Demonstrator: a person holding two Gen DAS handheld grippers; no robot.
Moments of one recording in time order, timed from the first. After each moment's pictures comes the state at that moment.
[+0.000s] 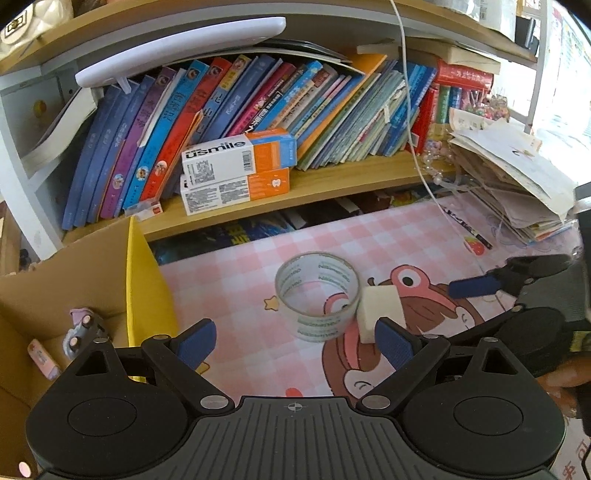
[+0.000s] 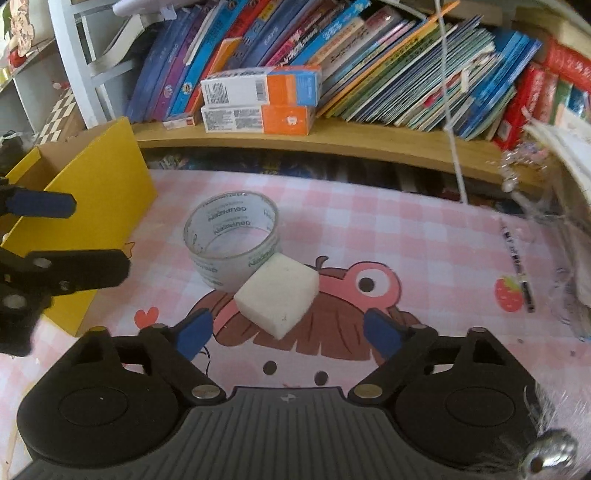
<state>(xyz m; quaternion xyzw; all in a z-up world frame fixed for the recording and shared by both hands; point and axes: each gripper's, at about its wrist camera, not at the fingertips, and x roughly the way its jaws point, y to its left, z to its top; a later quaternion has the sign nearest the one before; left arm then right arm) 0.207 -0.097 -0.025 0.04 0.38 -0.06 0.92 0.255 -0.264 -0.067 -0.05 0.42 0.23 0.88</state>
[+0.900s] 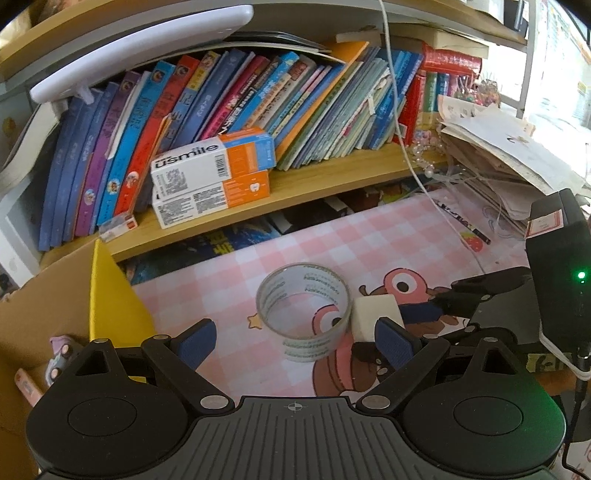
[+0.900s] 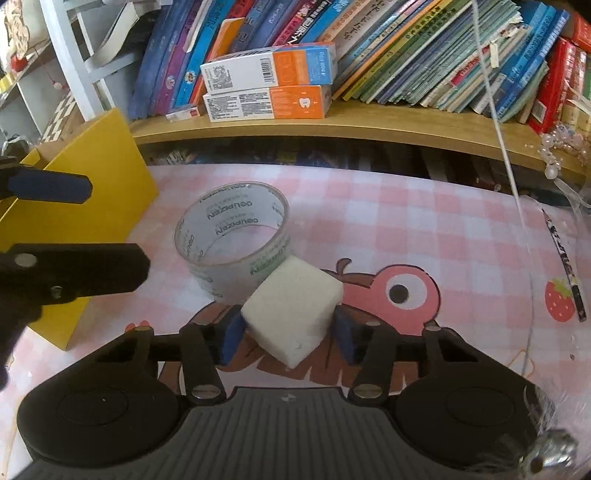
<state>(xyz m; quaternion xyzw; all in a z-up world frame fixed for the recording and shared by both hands) 0.234 -0.115 -0.035 0.07 0.39 -0.09 0.91 0.279 -0.257 -0.093 -0.03 0.43 0.26 0.87</state>
